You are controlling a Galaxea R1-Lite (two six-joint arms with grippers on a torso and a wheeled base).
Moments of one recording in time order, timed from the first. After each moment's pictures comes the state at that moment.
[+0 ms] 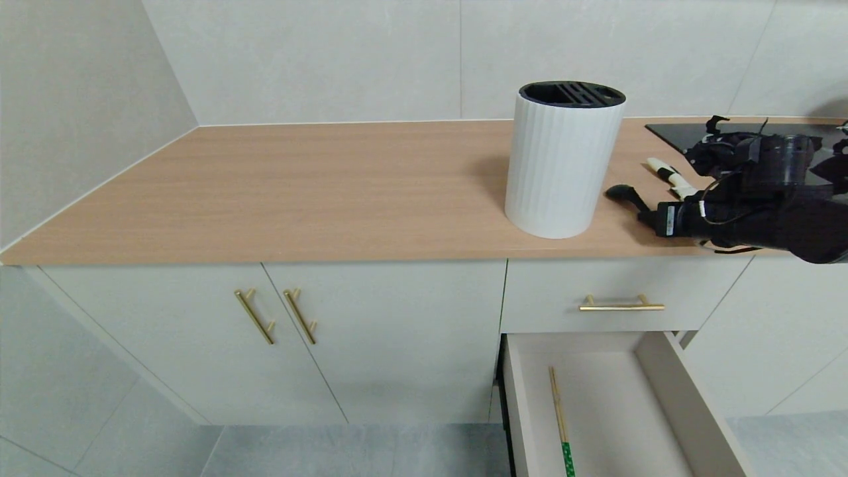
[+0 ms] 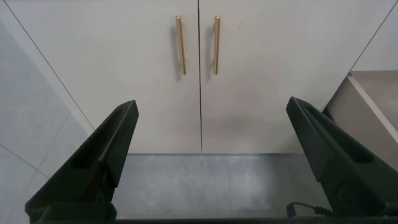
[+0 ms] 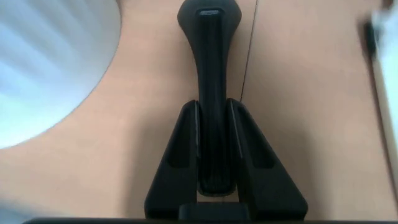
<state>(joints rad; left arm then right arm) 0.01 0.00 0.00 0.00 0.00 0.00 0.02 1.93 -1.32 -0.27 0.21 -0.01</state>
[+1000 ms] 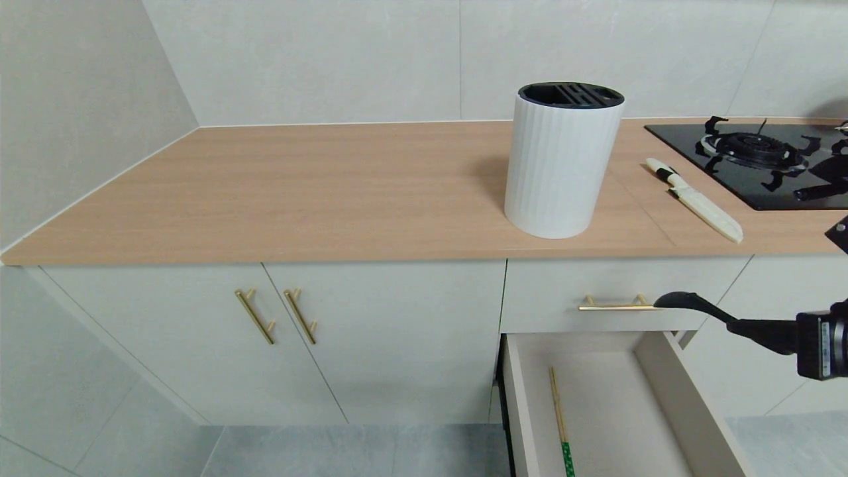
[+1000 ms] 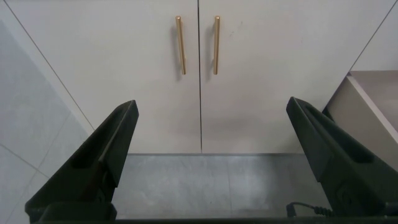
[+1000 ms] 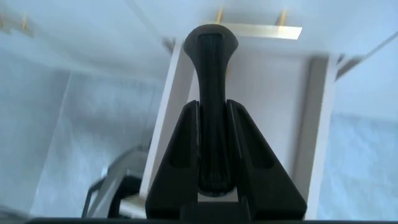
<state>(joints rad) 0.01 0.00 0.00 0.00 0.00 0.00 0.12 1.19 -0.68 0.01 0.19 0.08</state>
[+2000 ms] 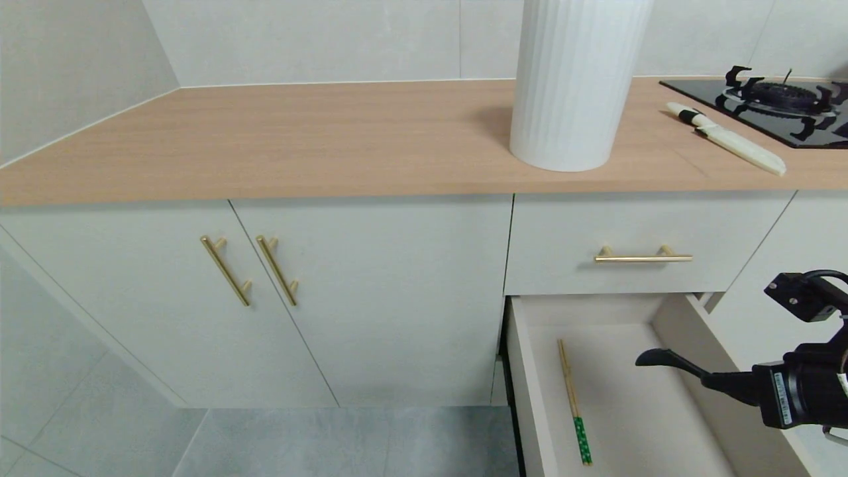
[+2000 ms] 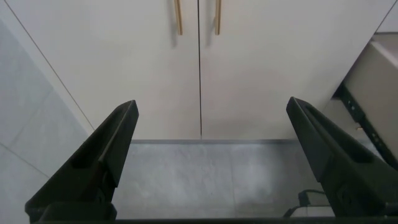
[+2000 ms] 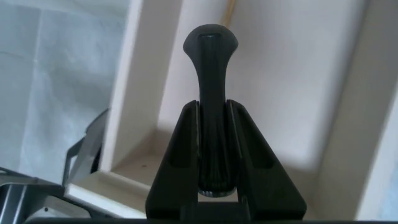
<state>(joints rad) 0.01 0.00 0.00 0.00 0.00 0.00 0.17 1.29 -0.58 0.00 0.19 0.08</state>
